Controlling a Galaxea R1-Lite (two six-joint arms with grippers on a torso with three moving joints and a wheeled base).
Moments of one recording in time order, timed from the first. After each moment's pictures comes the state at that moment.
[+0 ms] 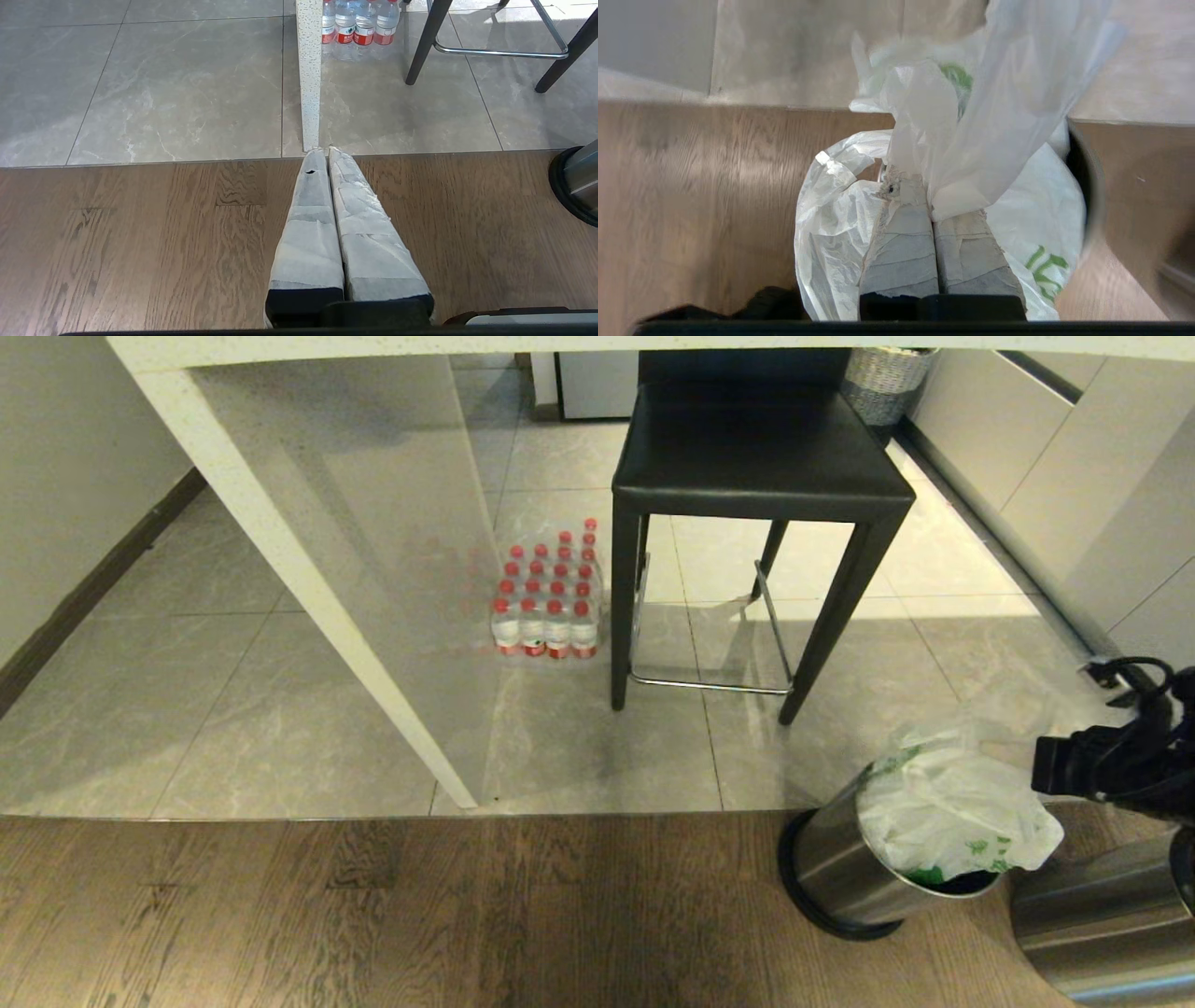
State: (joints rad) left arm 0.00 0.00 0.00 0.00 0.00 0.00; right arm -0.39 1.81 -0.66 -0.63 0.61 -0.10
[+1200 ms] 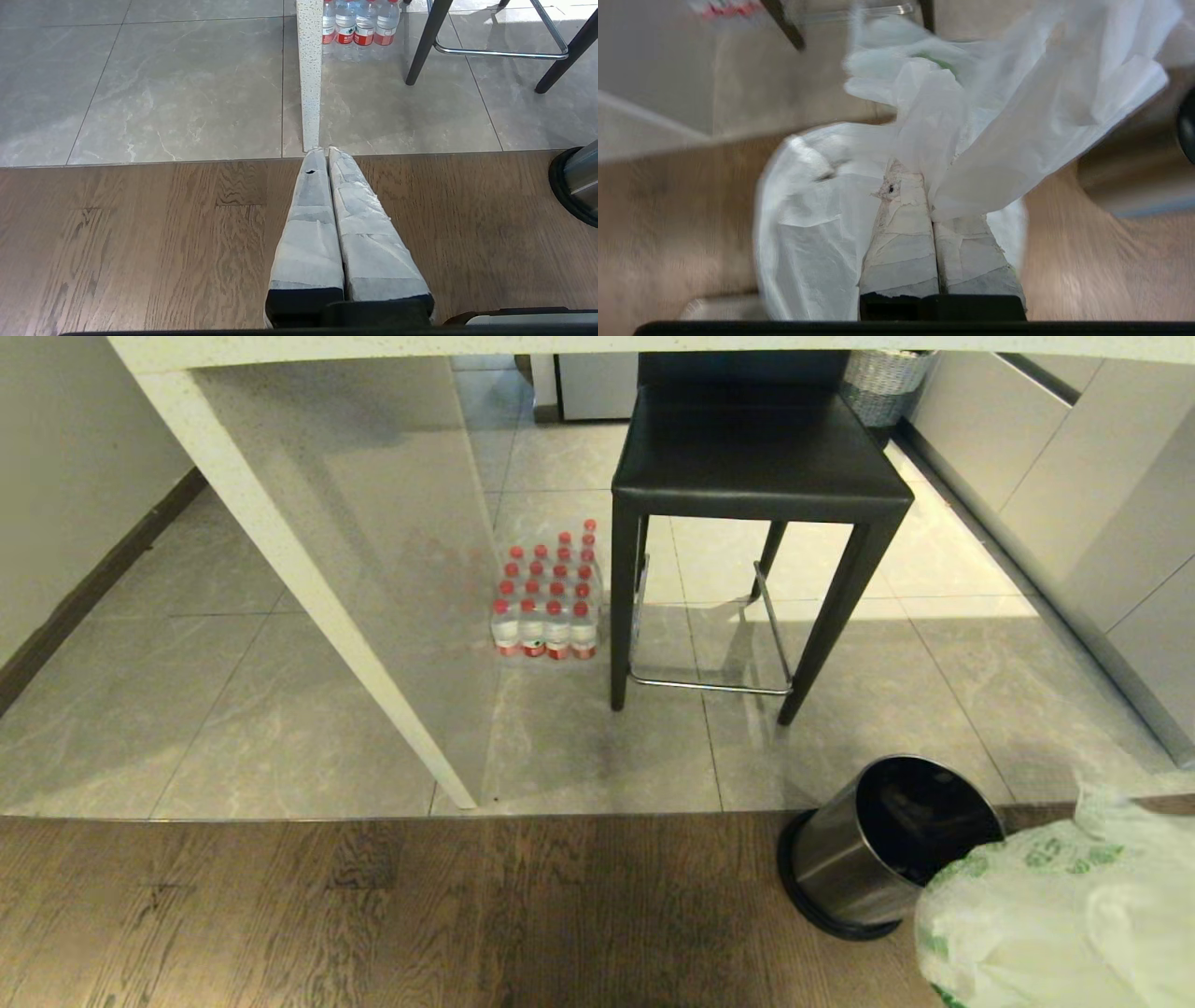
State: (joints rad) left arm 0.00 0.00 0.00 0.00 0.00 0.00; right arm -0.20 0.45 -0.36 0.16 0.16 0.10
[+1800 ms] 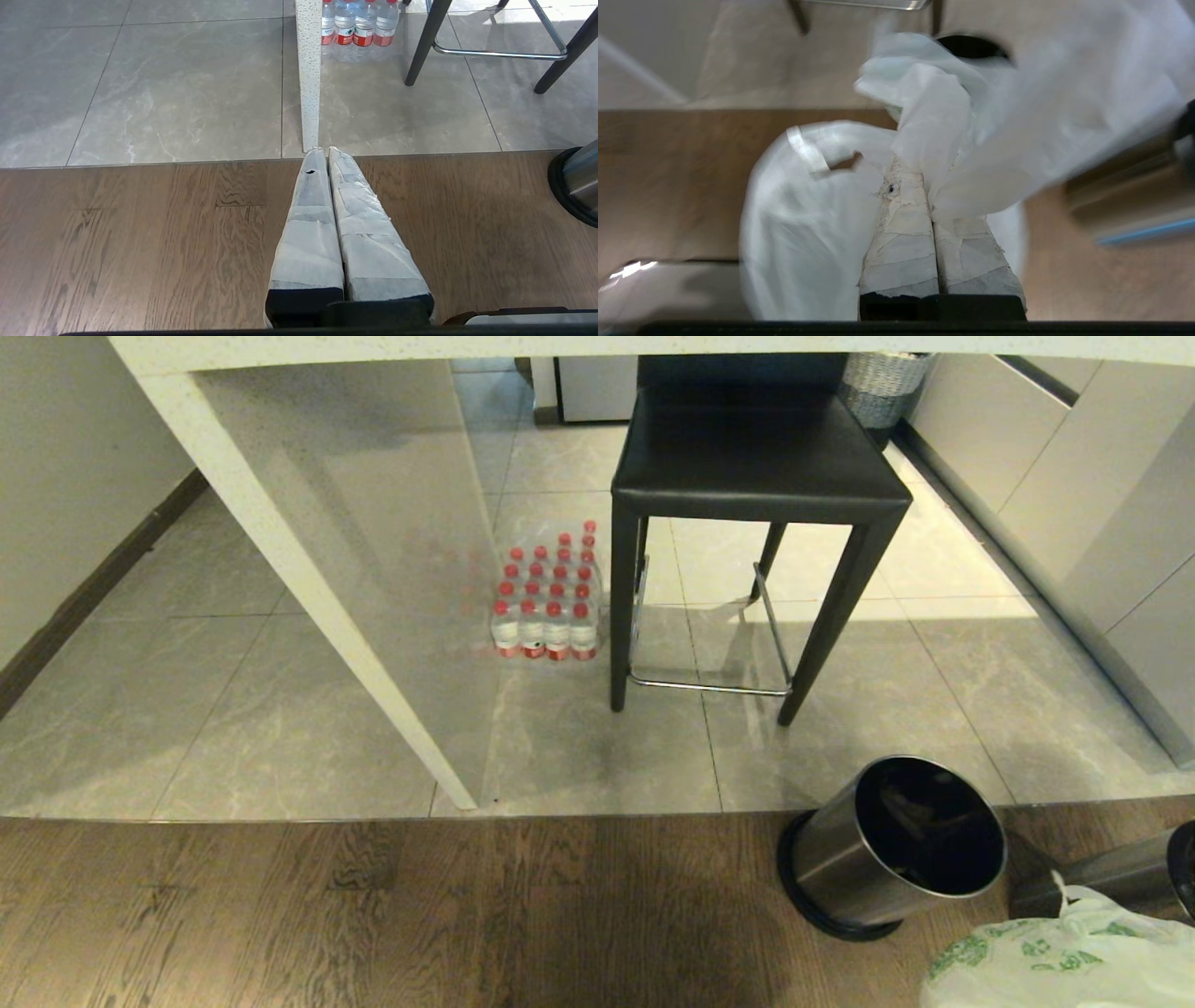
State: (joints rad) left arm 0.00 0.00 0.00 0.00 0.00 0.00; right arm -0.02 0.07 -0.10 0.16 0.04 -0.02
